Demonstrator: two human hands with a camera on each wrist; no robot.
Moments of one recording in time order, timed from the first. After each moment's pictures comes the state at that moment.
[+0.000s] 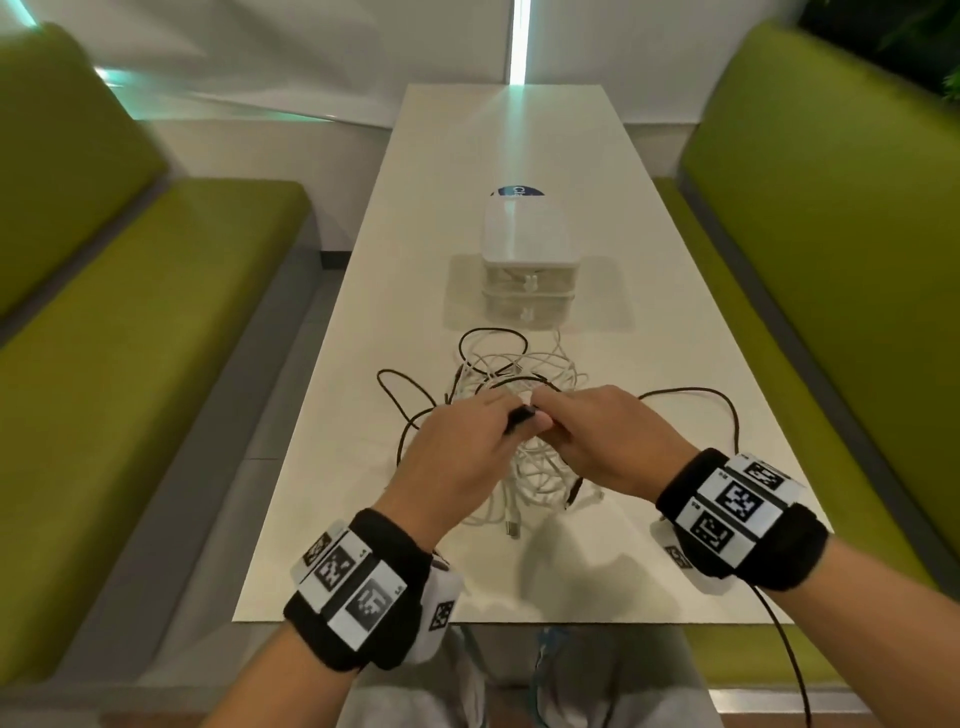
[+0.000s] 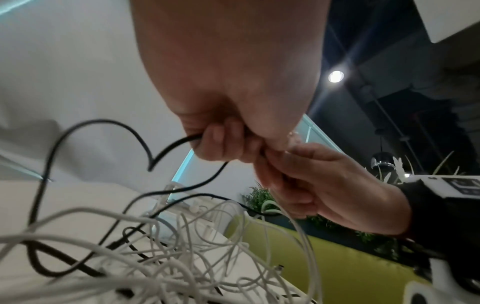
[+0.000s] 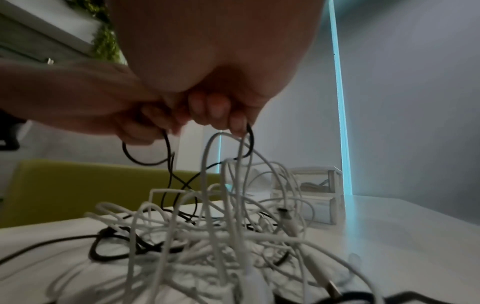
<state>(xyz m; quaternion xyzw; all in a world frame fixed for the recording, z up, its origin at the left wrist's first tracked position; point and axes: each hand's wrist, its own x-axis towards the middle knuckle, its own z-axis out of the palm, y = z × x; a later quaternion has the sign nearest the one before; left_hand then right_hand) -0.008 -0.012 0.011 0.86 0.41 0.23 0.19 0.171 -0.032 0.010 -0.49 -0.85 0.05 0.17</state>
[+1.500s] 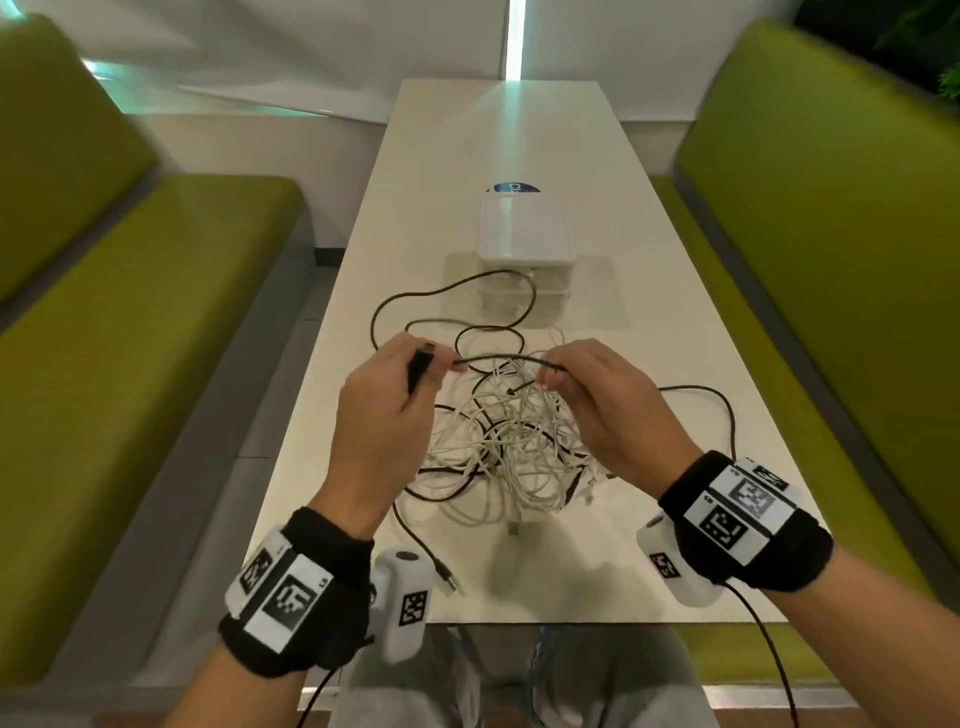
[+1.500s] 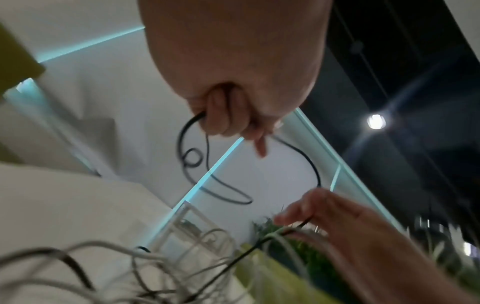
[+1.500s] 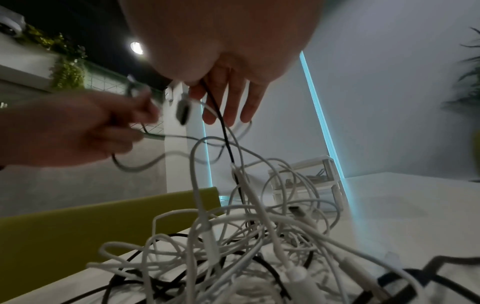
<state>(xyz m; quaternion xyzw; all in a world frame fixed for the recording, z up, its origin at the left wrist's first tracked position) -0.041 -0.007 0.029 0.72 0.45 0.46 0.26 0.175 -0.029 0.010 -0.51 -0.77 0.07 0.37</state>
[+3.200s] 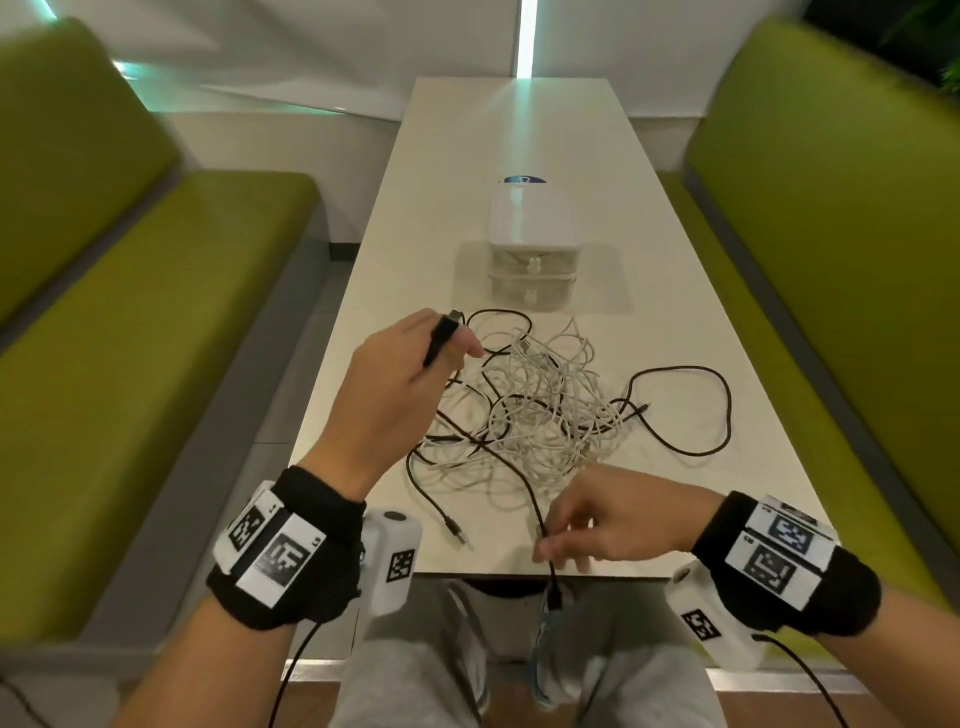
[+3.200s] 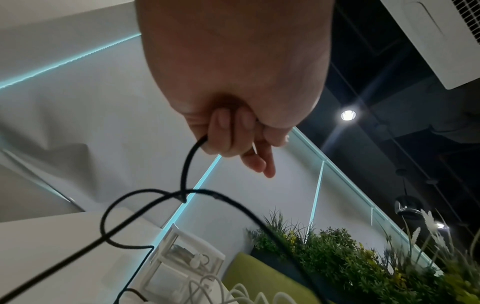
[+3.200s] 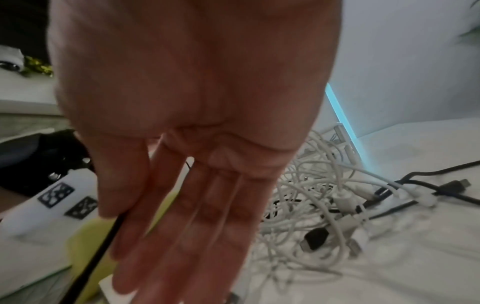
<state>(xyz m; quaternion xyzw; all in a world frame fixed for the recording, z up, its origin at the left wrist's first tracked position) -0.057 -0.027 0.055 0.77 0.44 0.38 0.24 0.167 -0.100 0.003 -0.45 -0.77 0.45 0.02</state>
